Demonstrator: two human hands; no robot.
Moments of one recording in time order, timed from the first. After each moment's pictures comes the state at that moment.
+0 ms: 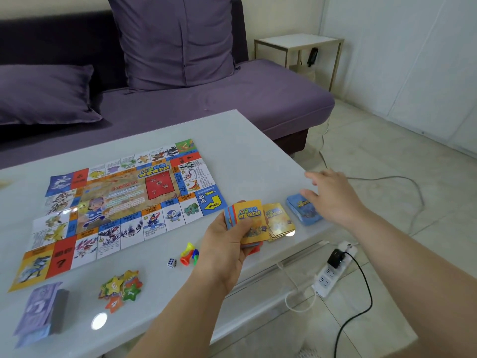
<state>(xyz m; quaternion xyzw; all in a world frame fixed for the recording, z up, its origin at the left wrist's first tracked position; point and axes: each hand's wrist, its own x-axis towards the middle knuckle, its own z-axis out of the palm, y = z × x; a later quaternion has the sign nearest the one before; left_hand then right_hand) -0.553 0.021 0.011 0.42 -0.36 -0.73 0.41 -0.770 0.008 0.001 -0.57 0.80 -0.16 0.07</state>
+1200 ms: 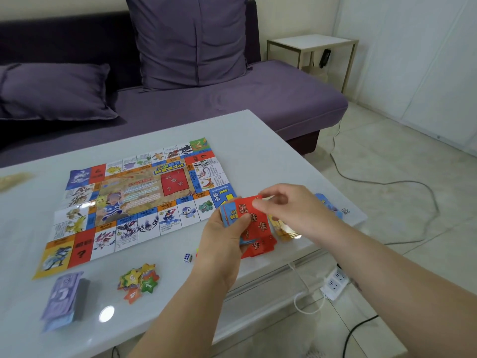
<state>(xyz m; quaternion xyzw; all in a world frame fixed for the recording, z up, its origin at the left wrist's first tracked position) -0.531 0.015 0.016 0.44 -0.34 -0.70 0.45 -0.674 0.017 0.032 -0.53 0.65 -0.37 0.40</state>
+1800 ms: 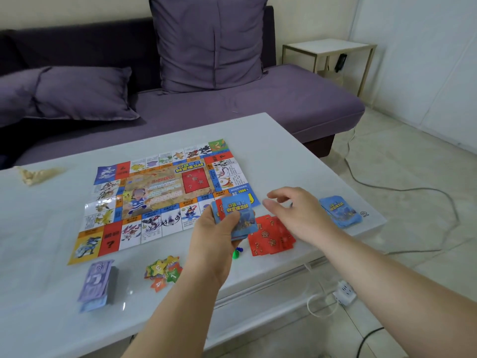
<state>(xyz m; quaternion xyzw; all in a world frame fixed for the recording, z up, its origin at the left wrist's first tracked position) -0.490 0.013 0.028 0.44 -0.37 -0.66 0.48 -0.648 0.010 0.020 -0.57 0.70 -0.34 0.27</state>
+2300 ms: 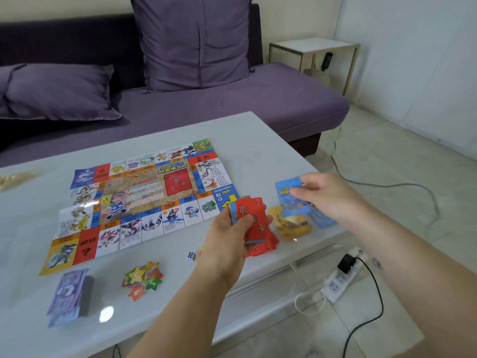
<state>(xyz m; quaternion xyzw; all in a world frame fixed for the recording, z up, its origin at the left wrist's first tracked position) -0.529 0.020 0.022 0.38 -0.37 -0.73 0.44 -0.717 0.013 0.036 -0.51 0.69 -0.38 0.35</state>
